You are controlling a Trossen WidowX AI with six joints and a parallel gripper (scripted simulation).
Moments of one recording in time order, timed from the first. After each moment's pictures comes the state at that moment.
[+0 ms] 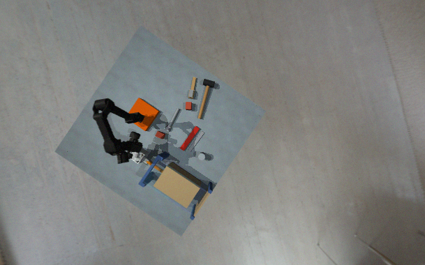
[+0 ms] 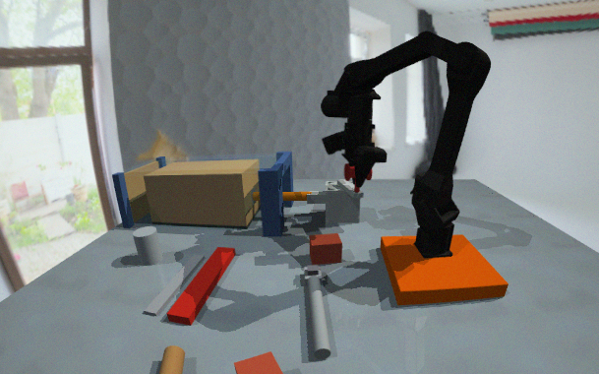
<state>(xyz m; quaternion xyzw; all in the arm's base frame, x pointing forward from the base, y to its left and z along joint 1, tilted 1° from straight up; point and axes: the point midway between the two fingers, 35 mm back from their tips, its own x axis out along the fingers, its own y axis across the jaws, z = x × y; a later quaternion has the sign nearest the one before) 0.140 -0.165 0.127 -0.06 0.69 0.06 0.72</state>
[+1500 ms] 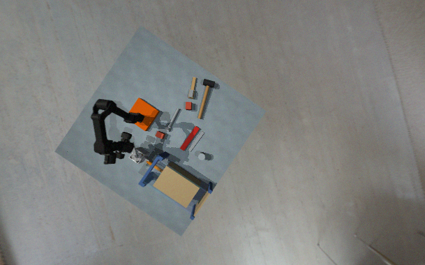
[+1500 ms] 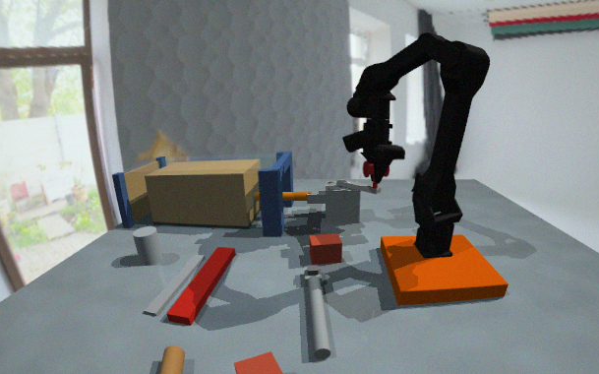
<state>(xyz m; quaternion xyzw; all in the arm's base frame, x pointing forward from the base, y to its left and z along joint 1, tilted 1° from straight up) 0.089 -0.197 0.127 -0.06 0.70 0.06 0.71</state>
